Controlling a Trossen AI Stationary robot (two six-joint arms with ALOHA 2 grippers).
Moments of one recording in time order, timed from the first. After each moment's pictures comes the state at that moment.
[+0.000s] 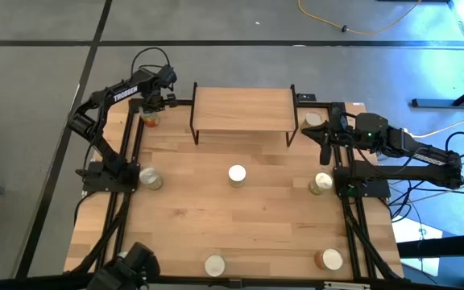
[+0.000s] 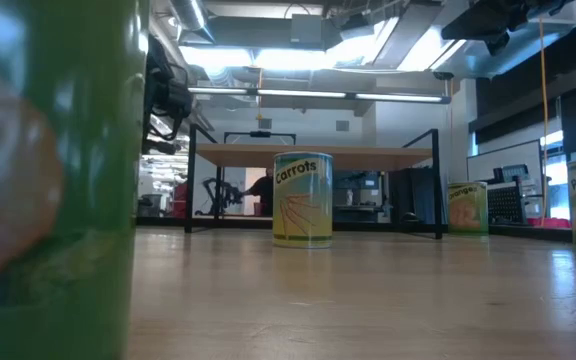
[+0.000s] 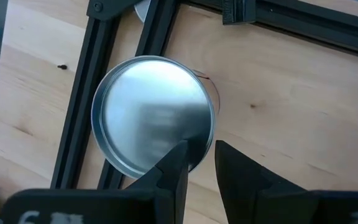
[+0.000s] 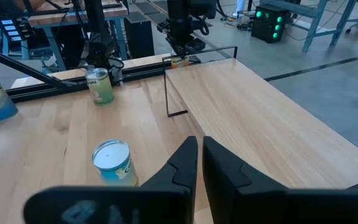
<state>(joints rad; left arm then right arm) 1.05 1.64 1.19 -1.08 -0.26 -0.88 -0.23 0.57 0.77 -0.48 0.10 0.07</state>
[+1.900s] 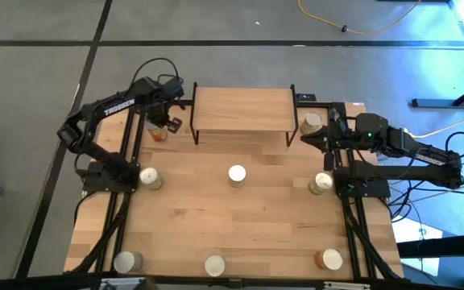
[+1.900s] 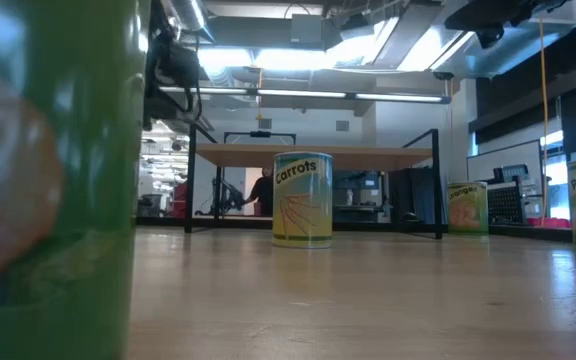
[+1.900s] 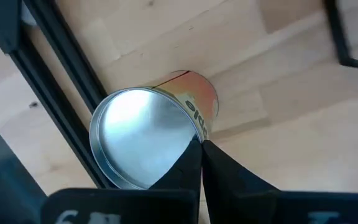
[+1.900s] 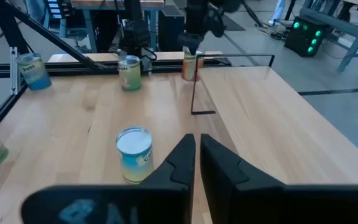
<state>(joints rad) 0.79 1.44 1.18 -1.27 -0.14 -0.34 -0.23 0.57 0.77 -0.48 -0.06 -0.06</state>
